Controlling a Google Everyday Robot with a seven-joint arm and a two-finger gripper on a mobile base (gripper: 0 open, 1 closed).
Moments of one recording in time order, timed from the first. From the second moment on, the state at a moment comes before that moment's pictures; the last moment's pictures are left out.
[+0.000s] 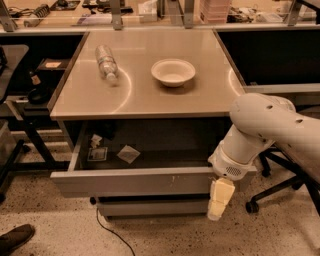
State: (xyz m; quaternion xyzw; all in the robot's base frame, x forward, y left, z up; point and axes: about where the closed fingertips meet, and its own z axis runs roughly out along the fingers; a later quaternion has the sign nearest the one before) arm 0.434 -0.148 0.674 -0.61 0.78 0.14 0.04
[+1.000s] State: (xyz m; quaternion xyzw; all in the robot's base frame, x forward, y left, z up) arm 0.436 -0.143 0.642 -0.62 0.76 0.17 0.01
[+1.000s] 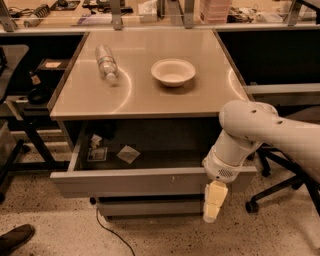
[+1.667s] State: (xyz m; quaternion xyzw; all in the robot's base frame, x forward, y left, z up) arm 0.415 -0.151 0.652 -0.62 0.76 0.17 0.00
